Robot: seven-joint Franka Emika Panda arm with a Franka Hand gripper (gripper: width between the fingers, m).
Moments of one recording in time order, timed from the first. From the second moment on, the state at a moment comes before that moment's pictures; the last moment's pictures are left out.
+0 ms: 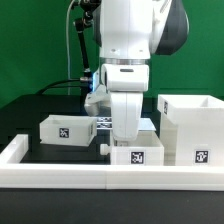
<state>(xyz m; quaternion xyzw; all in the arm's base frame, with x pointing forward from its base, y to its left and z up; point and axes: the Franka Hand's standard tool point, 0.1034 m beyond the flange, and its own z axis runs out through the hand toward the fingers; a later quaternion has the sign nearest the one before) 0.541 -0.022 0.015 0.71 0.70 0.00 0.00</state>
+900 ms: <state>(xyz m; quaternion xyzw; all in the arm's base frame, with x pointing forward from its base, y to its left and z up) 0.535 -0.015 0.011 0.71 0.70 0.00 0.00</state>
